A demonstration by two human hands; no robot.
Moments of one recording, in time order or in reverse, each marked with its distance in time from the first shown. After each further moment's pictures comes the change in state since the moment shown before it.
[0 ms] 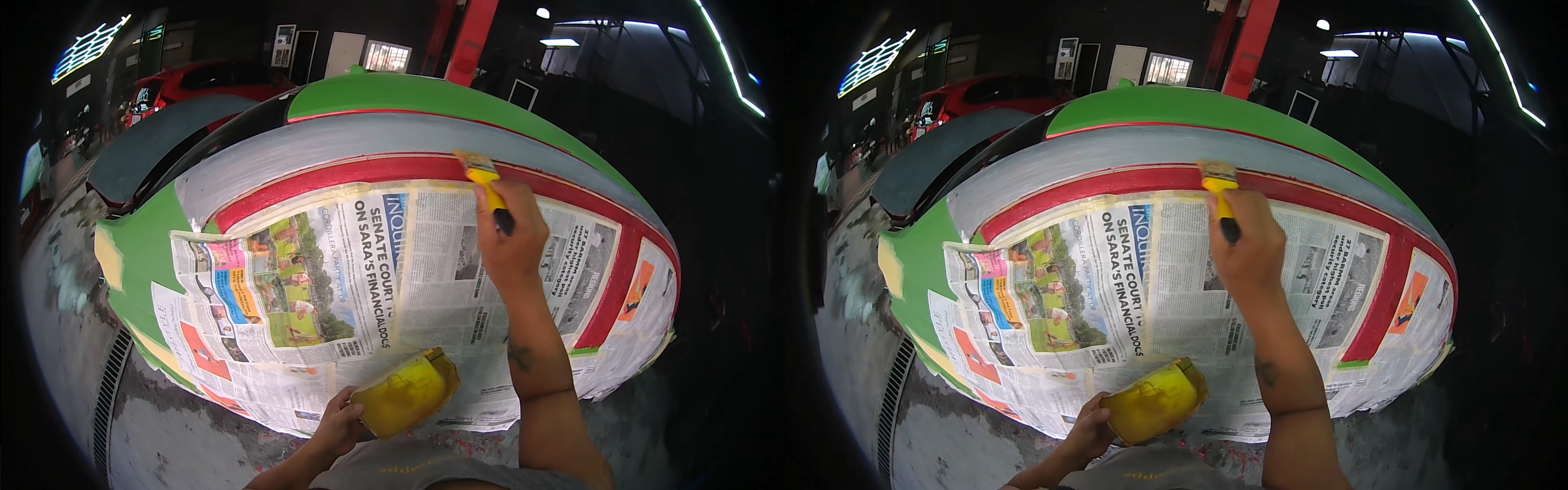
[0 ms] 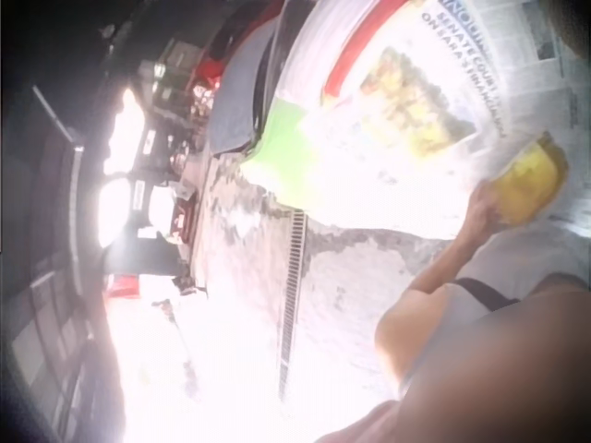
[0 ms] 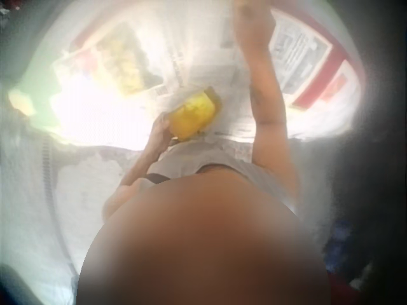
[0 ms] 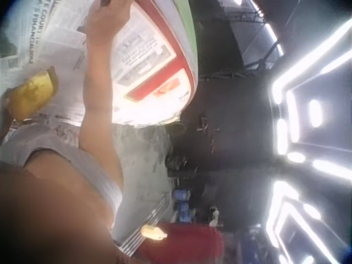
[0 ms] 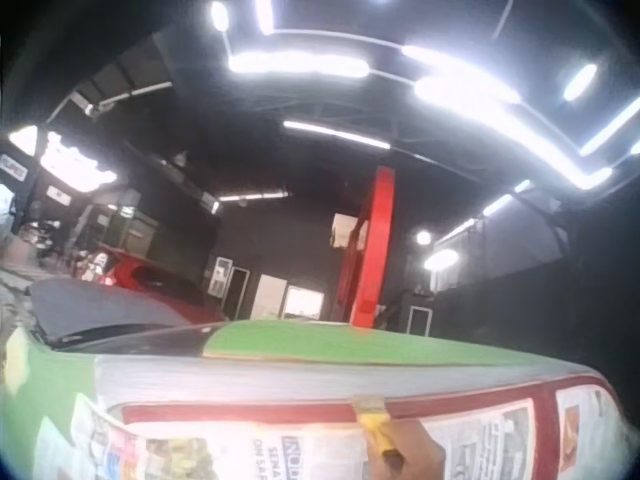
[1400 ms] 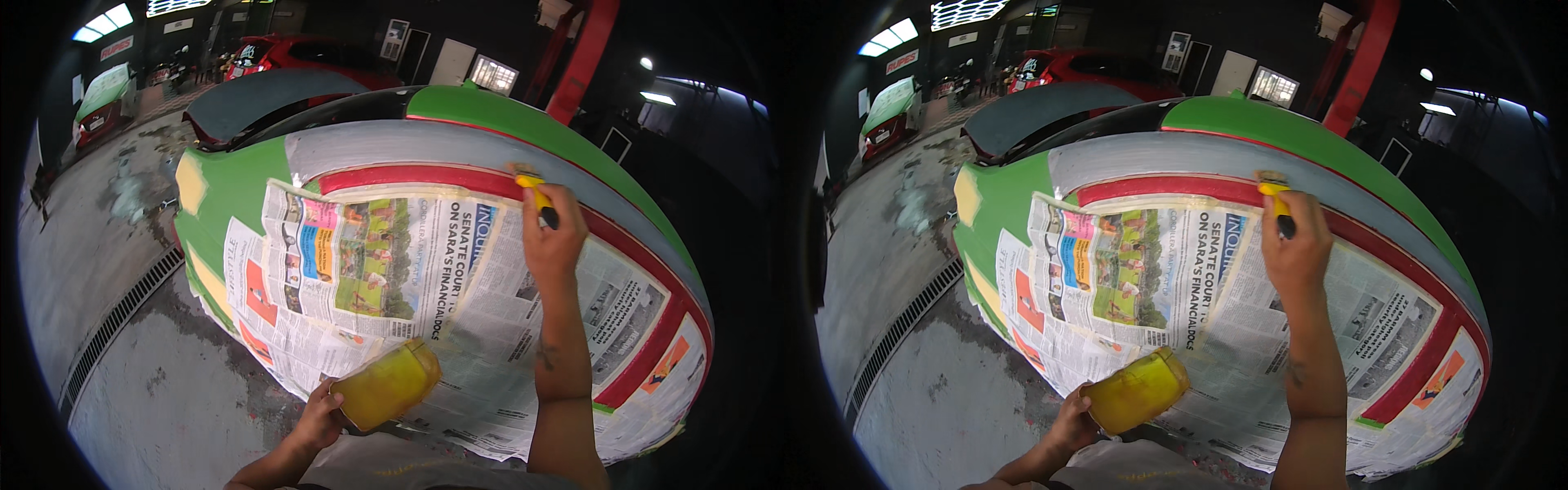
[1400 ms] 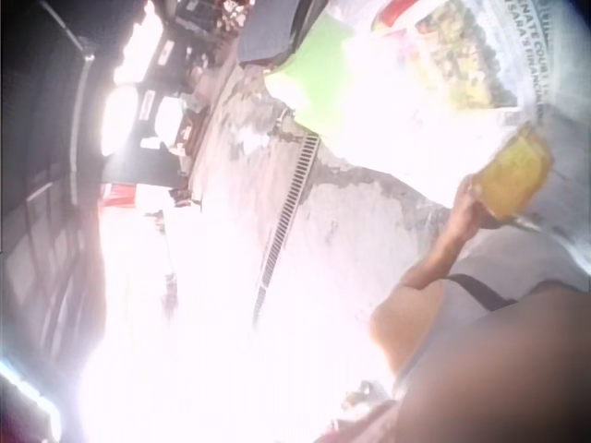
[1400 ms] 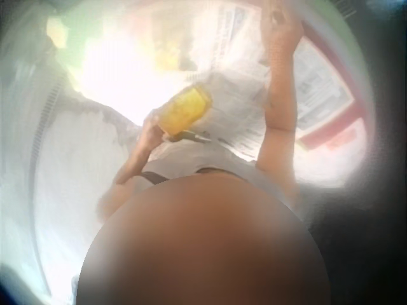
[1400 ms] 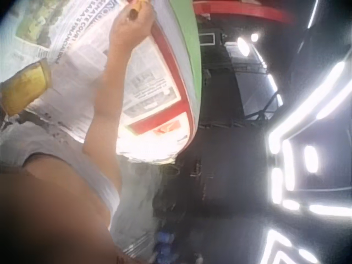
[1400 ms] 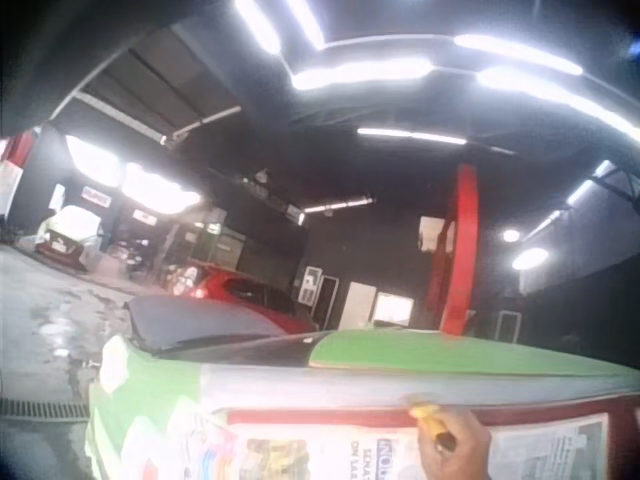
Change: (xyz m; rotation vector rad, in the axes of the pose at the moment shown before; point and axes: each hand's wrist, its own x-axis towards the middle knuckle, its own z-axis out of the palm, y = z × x) left_hand -0.095 -0.002 0.013 -0.061 0.271 0.340; right_hand 0.030 -0.016 0.038 0.229 -0.066 -0.072
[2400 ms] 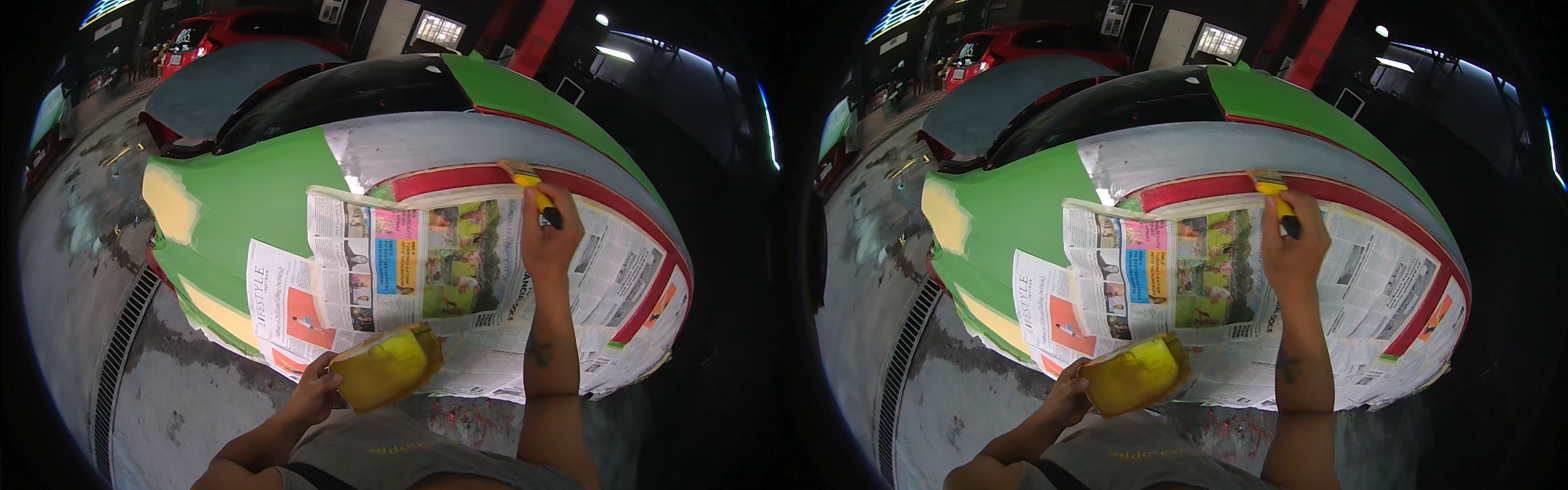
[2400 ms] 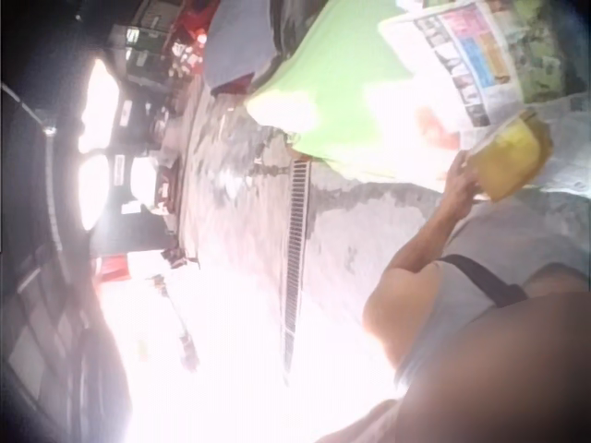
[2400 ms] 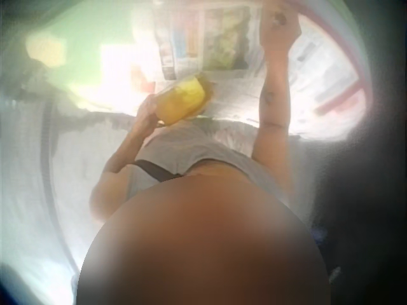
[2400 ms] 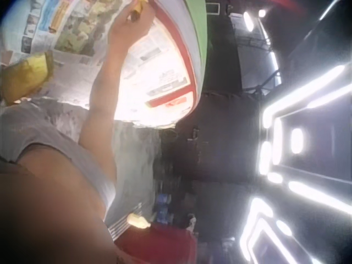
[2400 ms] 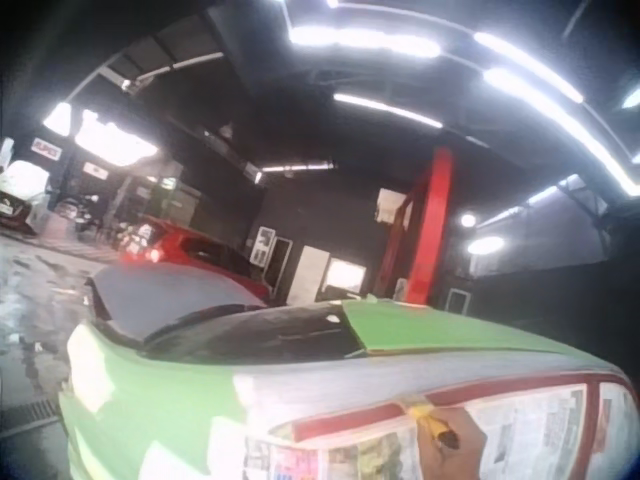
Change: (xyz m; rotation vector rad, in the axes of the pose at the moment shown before) left_hand 0.062 0.214 -0.165 0.125 -0.194 -0.299; right_hand -0.010 -0.139 0.143 -0.110 0.001 0.258
